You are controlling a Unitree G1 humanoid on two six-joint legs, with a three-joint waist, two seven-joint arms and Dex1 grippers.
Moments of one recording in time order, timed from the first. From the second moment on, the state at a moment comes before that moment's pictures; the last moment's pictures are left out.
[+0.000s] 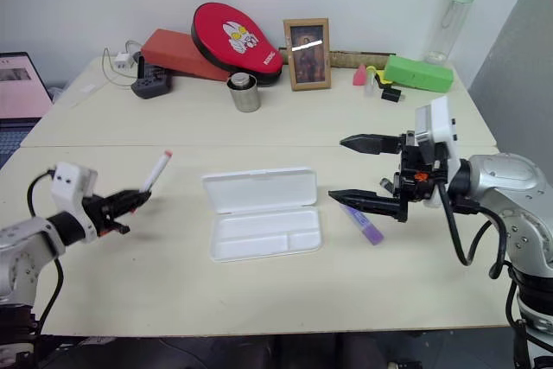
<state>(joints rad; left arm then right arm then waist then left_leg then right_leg) -0.20 0.82 0.42 0.00 -0.54 0.53 -0.90 -0.49 -0.82 -0.15 -0.44 0.86 0.67 1.03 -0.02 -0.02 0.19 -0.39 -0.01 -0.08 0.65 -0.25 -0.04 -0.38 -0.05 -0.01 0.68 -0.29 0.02</state>
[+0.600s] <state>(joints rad) -0.35 1.03 -0.09 -0.32 -0.46 0.53 -1.19 -0.40 -0.84 -0.23 -0.53 0.95 0.69 0.98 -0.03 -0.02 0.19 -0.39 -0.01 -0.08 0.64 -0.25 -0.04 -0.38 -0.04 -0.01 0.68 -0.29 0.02</state>
